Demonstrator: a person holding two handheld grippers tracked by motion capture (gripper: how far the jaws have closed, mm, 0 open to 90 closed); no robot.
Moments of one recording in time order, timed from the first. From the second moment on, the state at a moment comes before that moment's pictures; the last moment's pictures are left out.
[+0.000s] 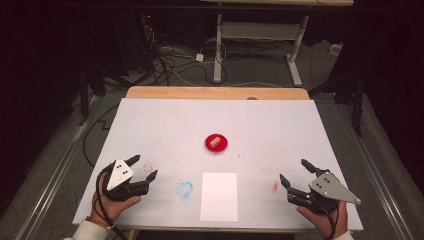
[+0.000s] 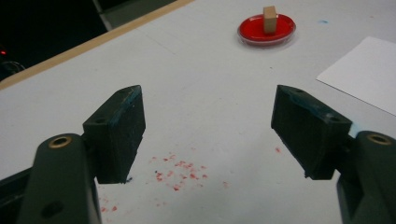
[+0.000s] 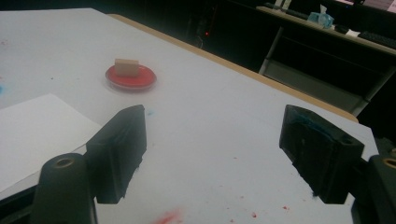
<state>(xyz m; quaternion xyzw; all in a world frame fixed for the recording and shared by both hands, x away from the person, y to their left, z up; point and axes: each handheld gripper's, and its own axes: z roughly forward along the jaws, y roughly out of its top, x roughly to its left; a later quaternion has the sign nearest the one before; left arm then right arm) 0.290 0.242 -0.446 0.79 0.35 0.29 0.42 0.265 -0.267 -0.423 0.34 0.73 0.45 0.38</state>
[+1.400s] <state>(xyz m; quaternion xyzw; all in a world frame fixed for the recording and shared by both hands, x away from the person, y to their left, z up) 0.311 0.225 -0.423 0.82 0.32 0.25 0.39 0.265 -0.267 -0.418 0.32 0.73 0.46 0.39</state>
